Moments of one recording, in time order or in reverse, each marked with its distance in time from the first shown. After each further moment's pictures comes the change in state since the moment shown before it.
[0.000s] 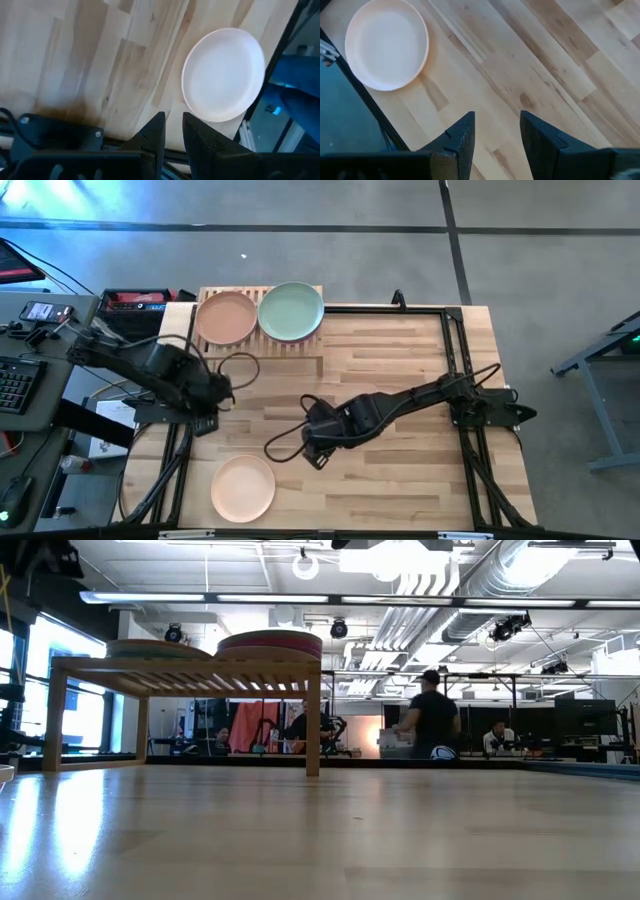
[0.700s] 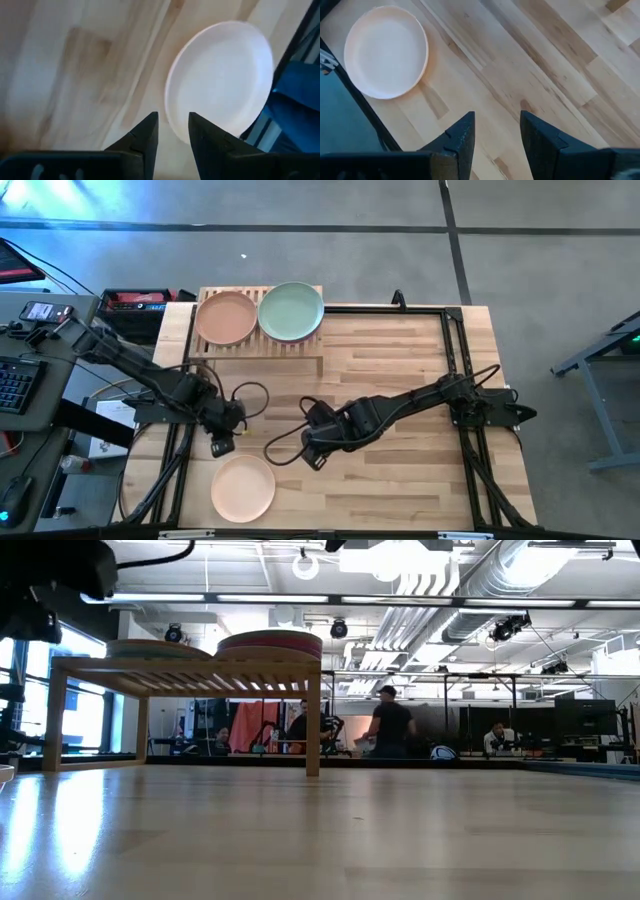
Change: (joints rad) left arm -0.134 0.038 -0.351 0.449 0.055 -0.200; right arm 0.010 0.005 -0.009 0.022 0.047 0.022
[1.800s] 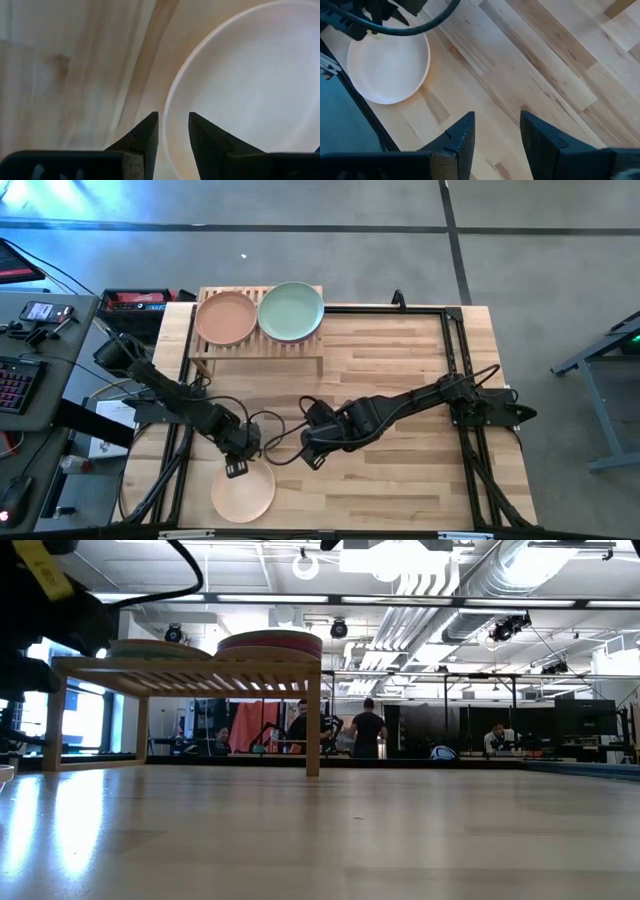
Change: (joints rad) left arm -0.125 0.354 -0.039 0.281 -0.061 -0.018; right arm 0.002 0.000 0.000 0.015 0.023 -0.002
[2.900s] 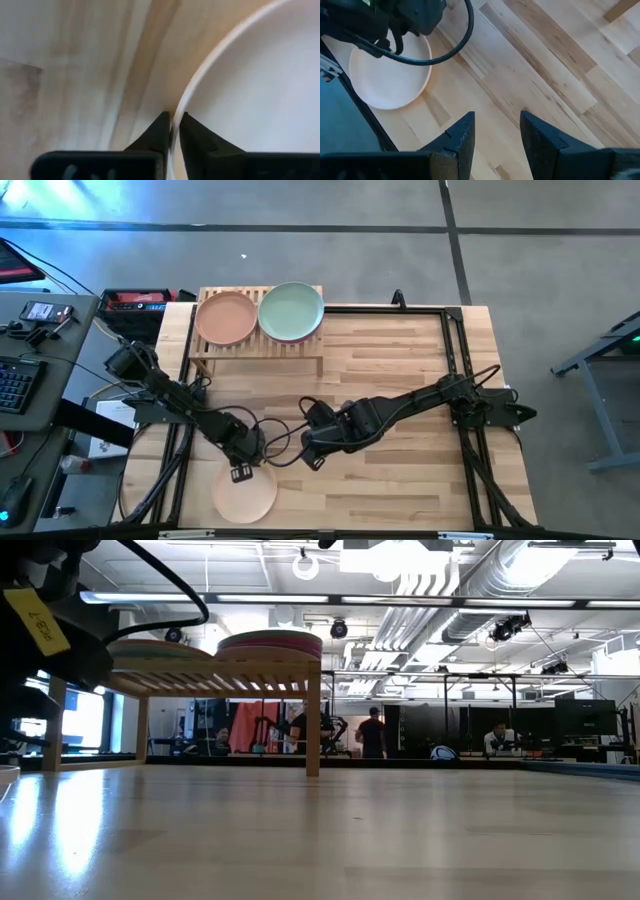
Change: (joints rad) left arm -0.017 0.143 0.002 0.077 0.009 0.000; right arm 0.006 -0.001 0.000 0.007 0.020 0.000
